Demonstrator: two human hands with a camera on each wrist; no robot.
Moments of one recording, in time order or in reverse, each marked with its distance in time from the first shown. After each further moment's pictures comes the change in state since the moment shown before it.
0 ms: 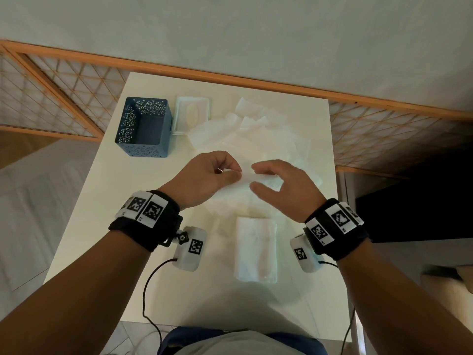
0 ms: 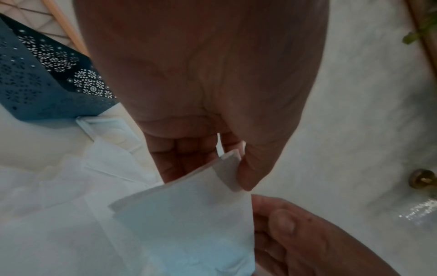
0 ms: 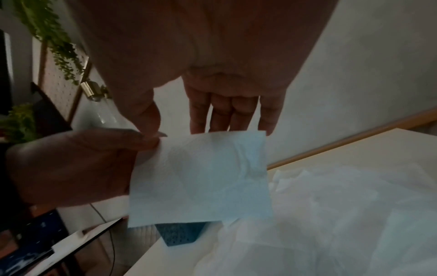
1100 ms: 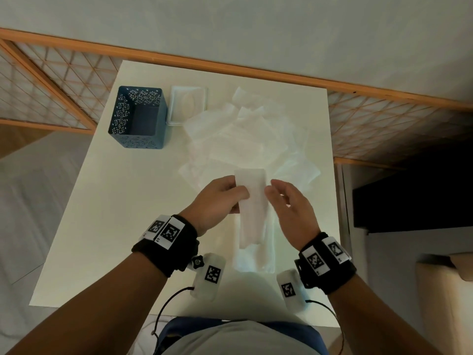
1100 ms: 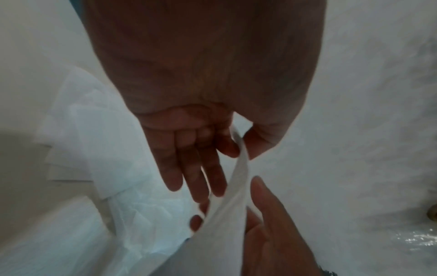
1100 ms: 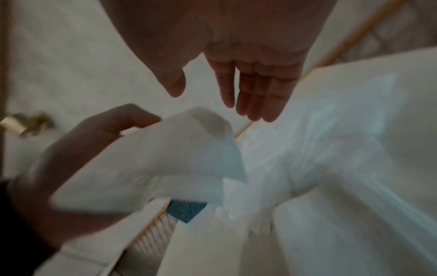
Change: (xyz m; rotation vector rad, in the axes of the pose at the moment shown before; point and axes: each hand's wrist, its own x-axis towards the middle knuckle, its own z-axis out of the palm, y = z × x) left_hand -0.029 -0.016 0.062 -0.403 -0.072 -0.249; right_hand -0.057 0.025 0.042 0.338 0.181 0.392
